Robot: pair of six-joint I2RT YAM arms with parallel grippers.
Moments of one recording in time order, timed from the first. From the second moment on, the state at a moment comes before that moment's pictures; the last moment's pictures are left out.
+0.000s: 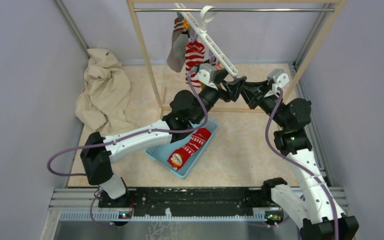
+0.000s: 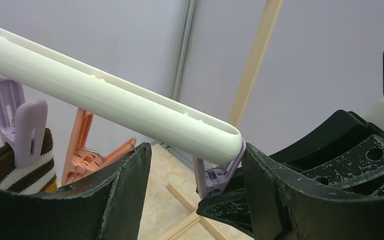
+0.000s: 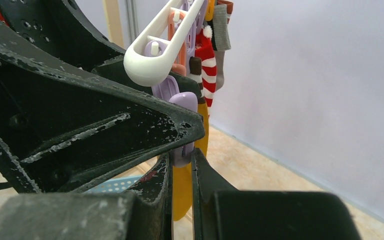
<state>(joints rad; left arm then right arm) -1.07 1.65 1.39 0.70 -0.30 -0.12 0.20 0.82 0.84 0.29 -0.55 0.08</state>
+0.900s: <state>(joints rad) -1.08 1.65 1.38 0.73 -0.36 -0.15 0.22 0.84 0.85 0.26 -0.52 0.06</state>
